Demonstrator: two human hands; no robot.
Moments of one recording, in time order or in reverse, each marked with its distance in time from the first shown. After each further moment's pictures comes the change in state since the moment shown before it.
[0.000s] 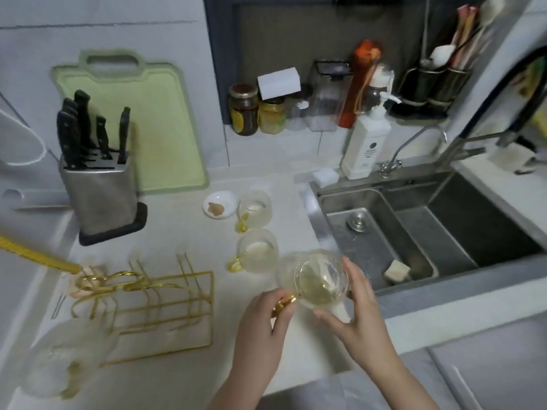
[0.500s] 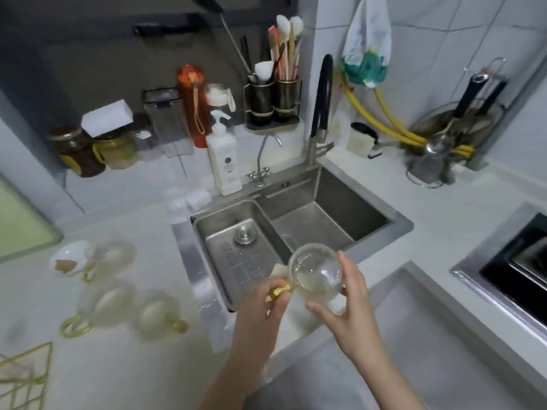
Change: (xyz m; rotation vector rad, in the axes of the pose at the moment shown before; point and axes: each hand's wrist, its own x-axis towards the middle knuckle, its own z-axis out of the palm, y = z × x) left_hand 0.012 0.145 0.237 -0.193 -0.267 0.080; right_hand -0.048 0.121 -0.229 -0.025 0.364 0.164
